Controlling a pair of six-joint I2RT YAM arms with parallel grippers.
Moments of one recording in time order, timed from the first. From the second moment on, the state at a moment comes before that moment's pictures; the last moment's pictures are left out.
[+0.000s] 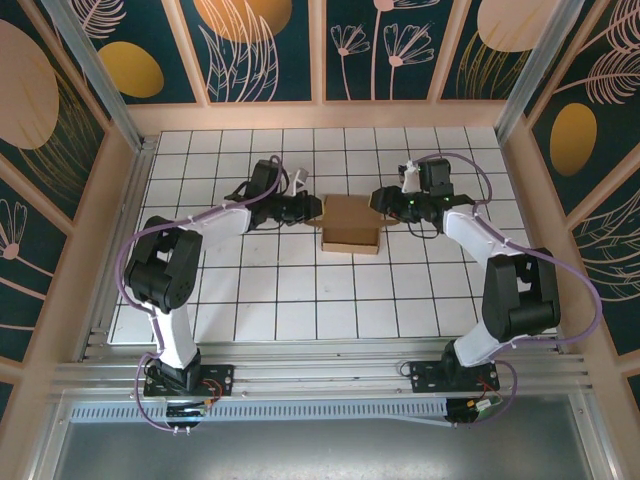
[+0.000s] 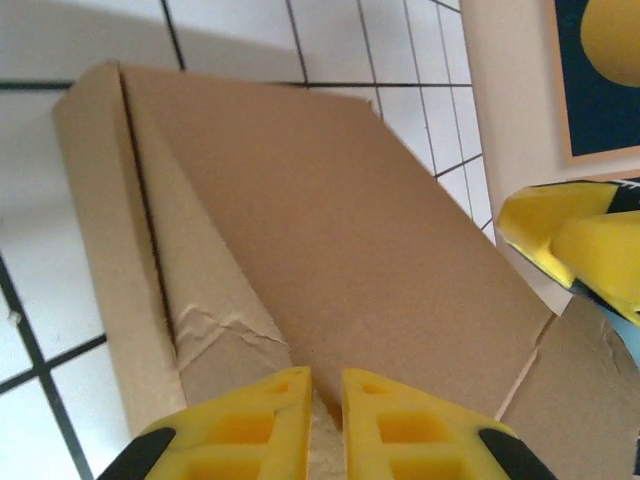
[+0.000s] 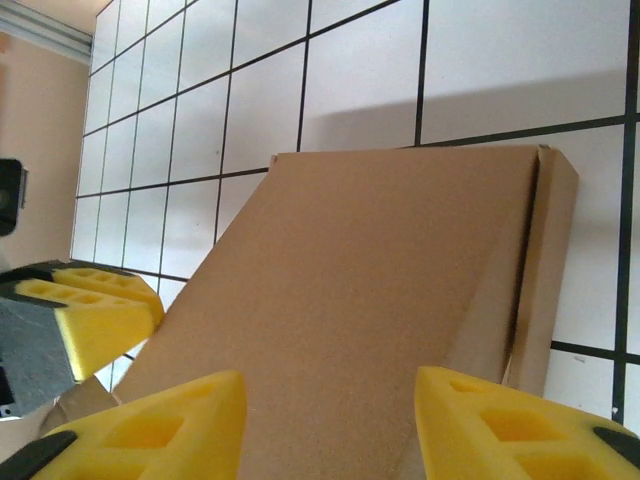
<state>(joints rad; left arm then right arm) -0.46 1.88 1.20 -0.03 0.68 -0.71 0.22 1.56 1.04 -0.27 -0.54 0.48</state>
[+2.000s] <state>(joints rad) -0.54 1.84 1.02 0.12 0.61 -0.93 0.33 1.57 0.93 -0.24 -0.28 0.70</state>
